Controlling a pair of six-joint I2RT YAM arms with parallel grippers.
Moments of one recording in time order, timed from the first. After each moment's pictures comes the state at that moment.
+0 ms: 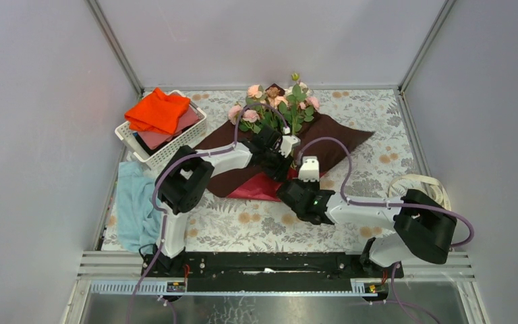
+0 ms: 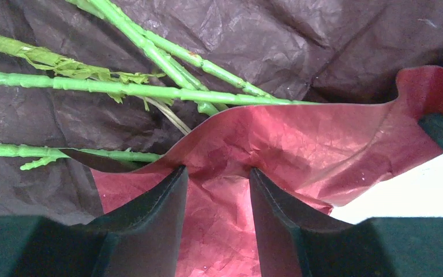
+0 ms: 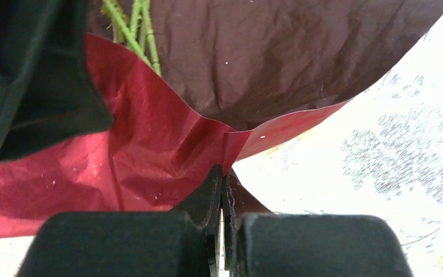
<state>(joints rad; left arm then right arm) -0.67 2.03 1.34 -0.28 0.40 0.03 1.01 1.42 0.67 -0.30 0.90 0.80</state>
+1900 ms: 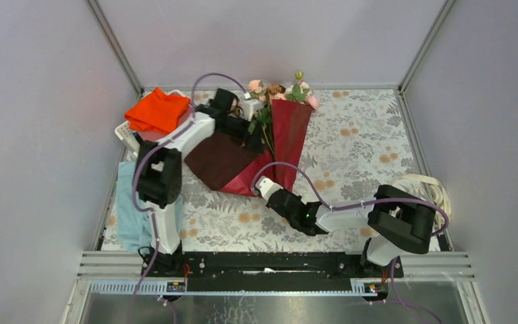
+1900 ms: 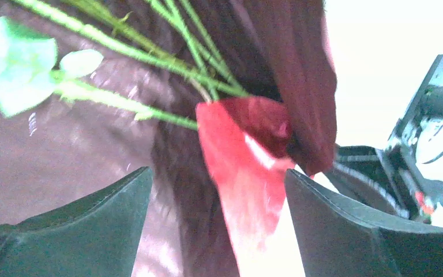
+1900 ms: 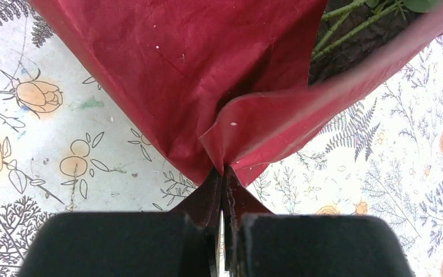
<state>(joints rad) -0.36 2.00 1.57 -0.58 0.75 0.08 1.13 1.57 0.58 0.24 0.58 -0.16</state>
